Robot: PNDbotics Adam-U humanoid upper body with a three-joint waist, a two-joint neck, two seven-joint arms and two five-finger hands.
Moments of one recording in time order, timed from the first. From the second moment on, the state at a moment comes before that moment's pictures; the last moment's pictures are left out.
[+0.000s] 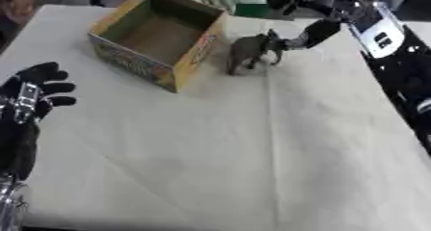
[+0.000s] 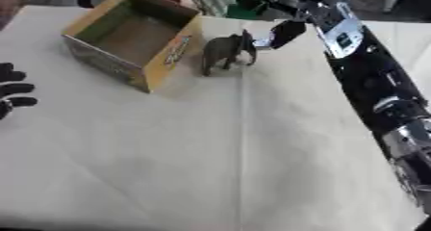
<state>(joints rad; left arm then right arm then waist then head) -0.35 0.20 -0.23 -1.82 0.11 0.10 0.10 -0.95 -0.61 0.05 -0.84 0.40 -0.49 0.53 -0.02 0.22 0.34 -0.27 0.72</state>
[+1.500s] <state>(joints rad) -0.36 0.18 -0.24 -1.82 0.12 0.10 0.08 -0.98 -0.54 0.05 -0.76 0.65 -0.51 0.51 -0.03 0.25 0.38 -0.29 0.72</state>
